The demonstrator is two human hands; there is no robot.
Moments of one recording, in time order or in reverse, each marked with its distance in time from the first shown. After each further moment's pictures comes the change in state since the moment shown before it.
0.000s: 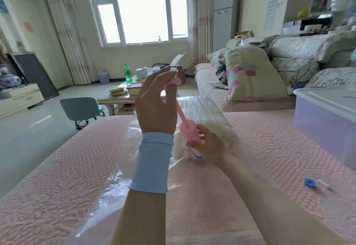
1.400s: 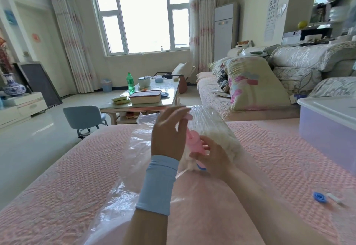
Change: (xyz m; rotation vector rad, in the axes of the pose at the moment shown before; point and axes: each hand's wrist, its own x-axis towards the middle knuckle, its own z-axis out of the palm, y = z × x) left_hand -0.032 -0.027 0.002 0.073 -0.302 0.022; right_hand -0.001 -0.004 0.000 0.029 0.031 0.016
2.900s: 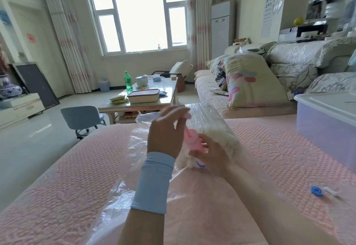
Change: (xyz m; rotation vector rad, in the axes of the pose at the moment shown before) left_hand 0.005 0.005 -0.013 0.003 -0.092 -0.036; right_hand -0.001 0.001 0.003 -0.012 -0.027 -0.015
